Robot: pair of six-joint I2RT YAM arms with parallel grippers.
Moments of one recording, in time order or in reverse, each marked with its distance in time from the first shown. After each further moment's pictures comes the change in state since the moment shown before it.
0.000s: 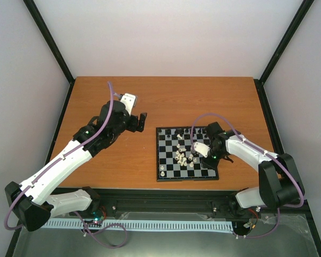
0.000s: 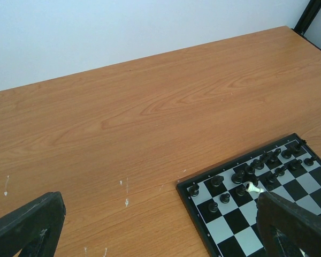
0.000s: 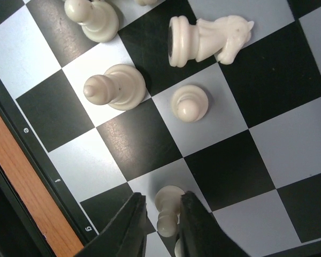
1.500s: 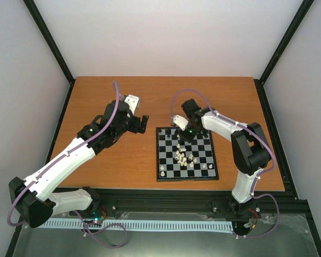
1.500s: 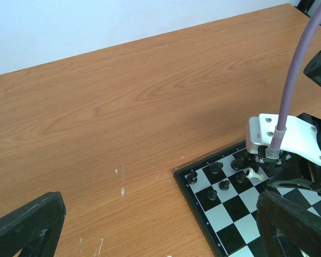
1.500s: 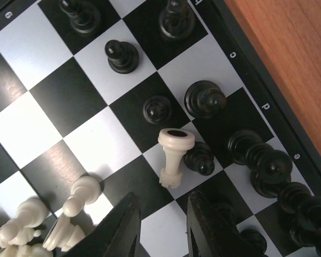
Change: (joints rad) left arm 0.000 0.042 0.002 -0.022 0.022 0.000; right arm 0.121 0.438 0.493 0.146 0.066 0.229
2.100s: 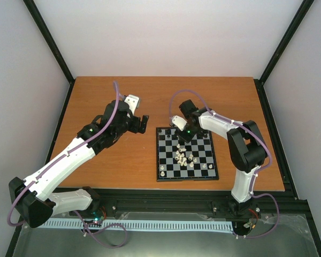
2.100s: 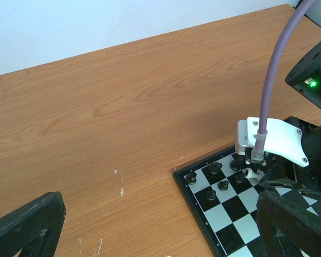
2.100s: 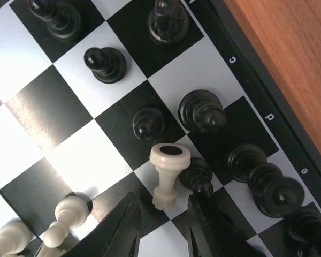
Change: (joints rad) left arm 0.000 0.000 0.002 0.000 0.004 0.000; right arm 0.013 0.051 0.021 0.019 0.029 0.030
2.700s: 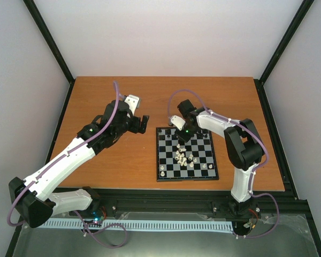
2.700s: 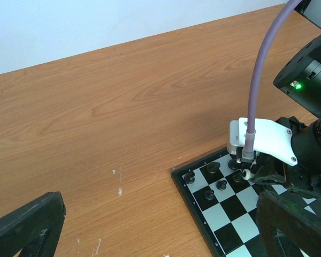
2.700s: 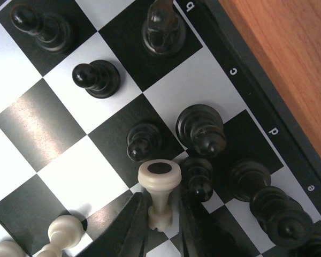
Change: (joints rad) left arm 0.000 0.000 0.000 0.000 0.007 0.000; right arm 0.005 0.037 0.025 0.003 0.000 0.016
